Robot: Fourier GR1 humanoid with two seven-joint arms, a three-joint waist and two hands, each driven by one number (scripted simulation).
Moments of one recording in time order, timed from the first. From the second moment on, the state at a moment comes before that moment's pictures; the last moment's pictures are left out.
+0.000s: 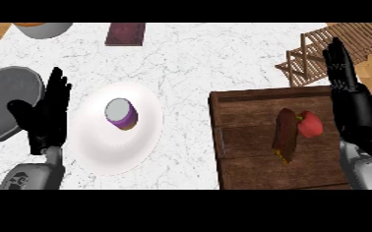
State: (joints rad) left arm -0.12 0.28 -0.03 -1.52 0.10 0.41 0.17; right arm -0.19 -0.45 0.12 -1.61 -0.11 -0.26 -0.24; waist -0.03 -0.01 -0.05
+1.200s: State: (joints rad) left arm -0.09 0.29 -0.08 -1.63 0.13 0.29 0.11; right arm -0.44 -1.05 0.21 -1.66 -0.28 0.80 -0.38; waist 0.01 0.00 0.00
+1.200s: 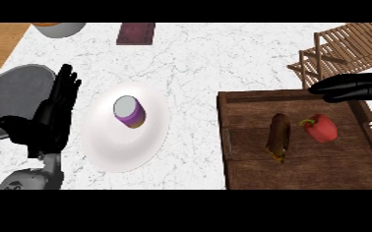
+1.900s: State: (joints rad) left arm -0.06 0.30 -0.05 -1.68 0.13 0.28 0.14; right arm -0.25 -1.17 0.25 -2.02 0.40 0.51 -0.52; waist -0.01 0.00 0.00
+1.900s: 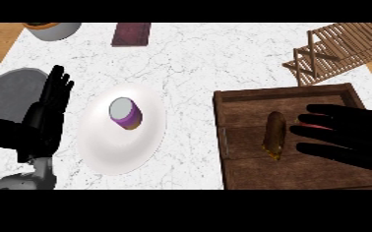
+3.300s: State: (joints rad) left arm -0.09 0.24 0.00 -1.69 0.06 0.22 0.18; right arm -0.13 -0.85 0.21 -1.67 1.13 0.18 -0.69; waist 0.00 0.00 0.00
